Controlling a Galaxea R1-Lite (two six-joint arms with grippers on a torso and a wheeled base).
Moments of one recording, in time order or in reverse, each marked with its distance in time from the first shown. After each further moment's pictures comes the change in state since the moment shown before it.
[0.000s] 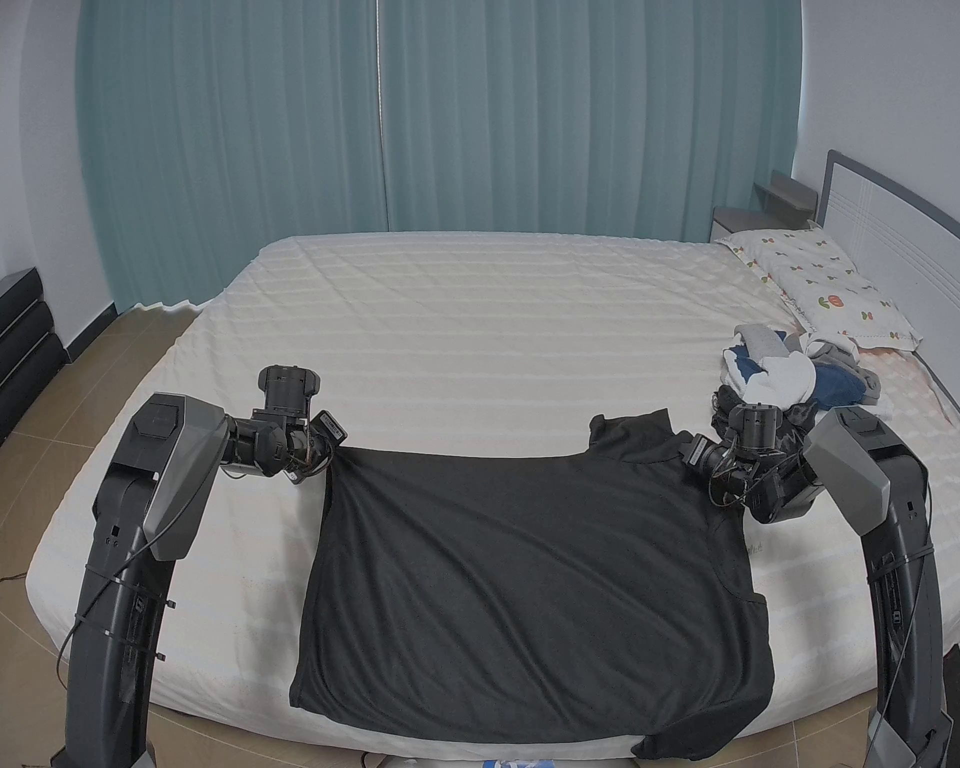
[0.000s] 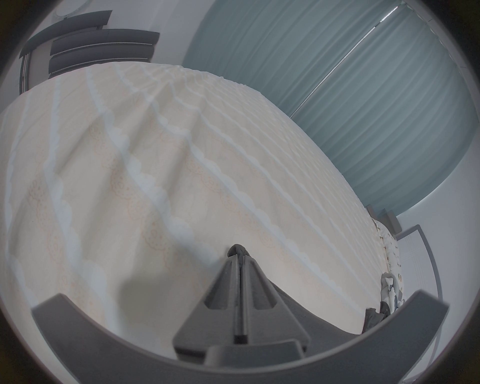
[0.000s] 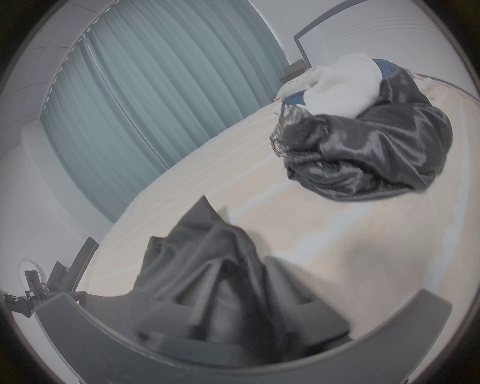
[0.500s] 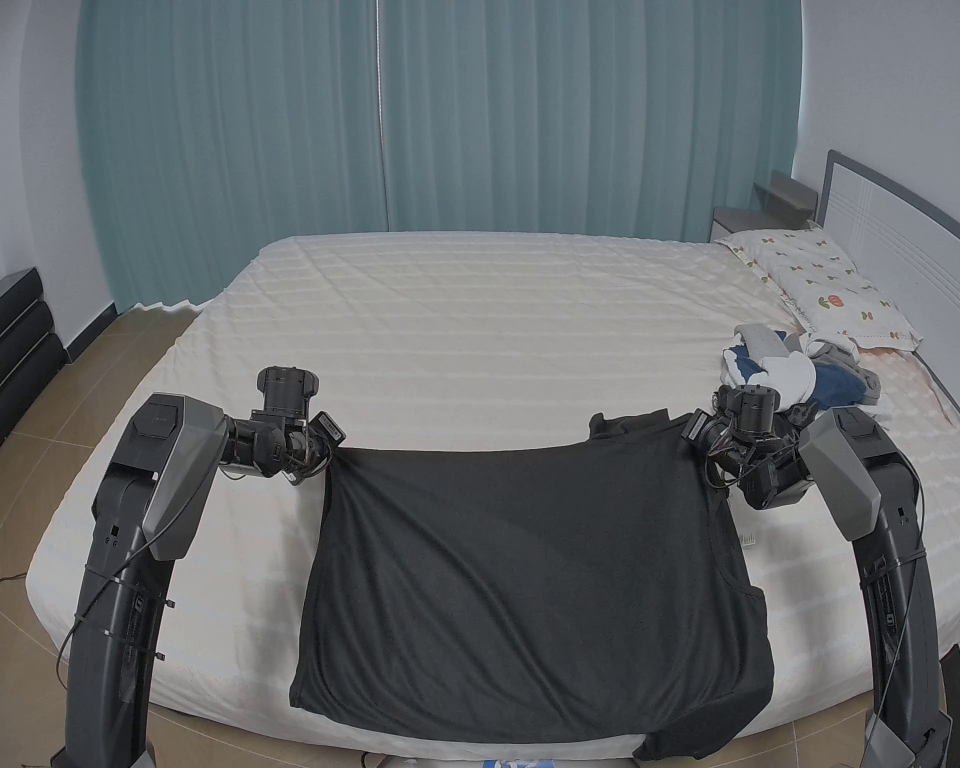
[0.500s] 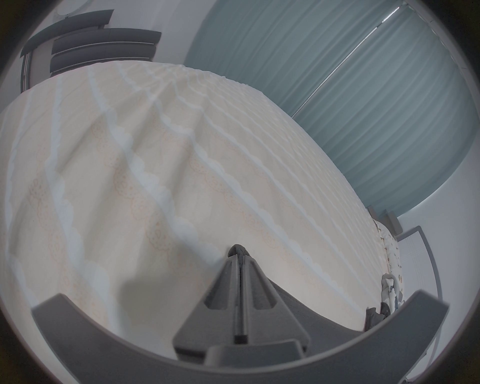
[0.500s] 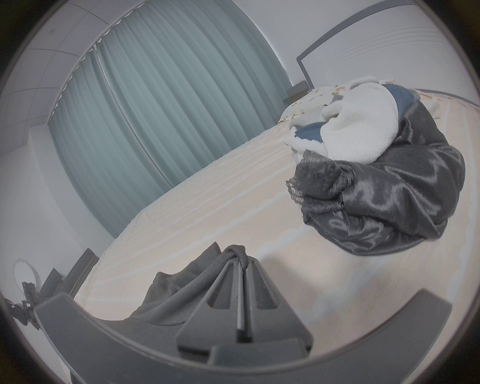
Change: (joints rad) left arm 0.004 0.000 0.005 0.000 0.000 -0.005; right arm -0.009 0.049 -0.172 -0.005 -0.061 -0.002
